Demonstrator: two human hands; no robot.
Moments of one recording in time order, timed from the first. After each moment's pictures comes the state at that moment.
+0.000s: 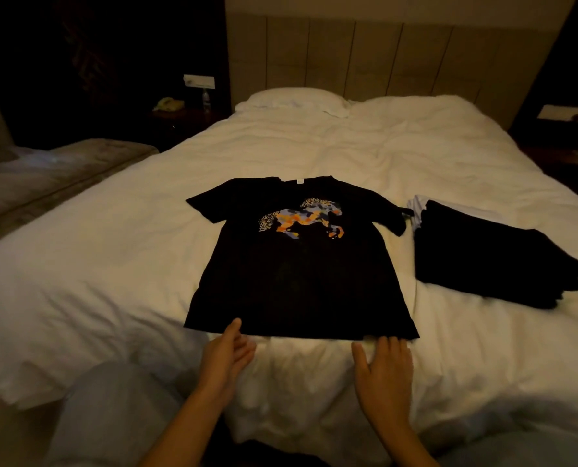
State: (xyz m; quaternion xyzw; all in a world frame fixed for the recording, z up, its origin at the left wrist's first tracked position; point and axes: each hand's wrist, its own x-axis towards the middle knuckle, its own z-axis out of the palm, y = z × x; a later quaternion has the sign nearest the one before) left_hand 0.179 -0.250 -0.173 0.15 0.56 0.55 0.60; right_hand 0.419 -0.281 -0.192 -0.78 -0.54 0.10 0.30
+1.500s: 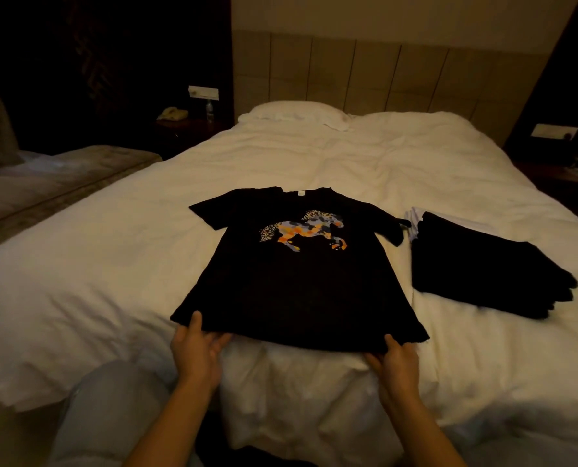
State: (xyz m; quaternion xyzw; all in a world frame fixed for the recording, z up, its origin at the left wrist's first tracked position) left_hand 0.154 -0.246 -0.148 0.06 0.44 0.74 0.51; right_hand 0.438 -0.247 -0.171 -0.55 -0.14 0.46 0.68
